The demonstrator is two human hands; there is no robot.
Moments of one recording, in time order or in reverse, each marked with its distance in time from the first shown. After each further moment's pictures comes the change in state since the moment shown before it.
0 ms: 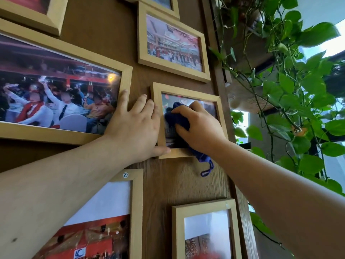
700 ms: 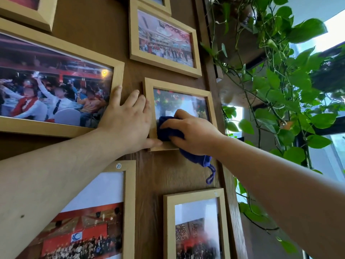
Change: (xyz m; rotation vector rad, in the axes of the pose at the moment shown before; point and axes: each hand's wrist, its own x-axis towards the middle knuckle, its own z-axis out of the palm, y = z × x) left_hand 0.002 0.003 -0.003 0.019 -0.029 -0.011; right_hand -0.019 0.000 -0.021 -0.064 -0.327 -0.207
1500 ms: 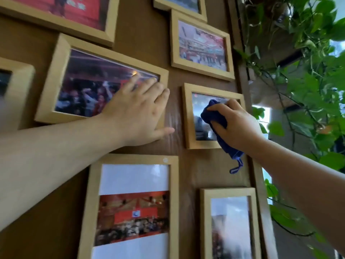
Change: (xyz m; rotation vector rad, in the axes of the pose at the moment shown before) left_hand -0.054 -0.091 -0.033 -0.007 0.168 0.112; right_hand 0.001 -0.022 -0.018 0.040 0.325 0.256
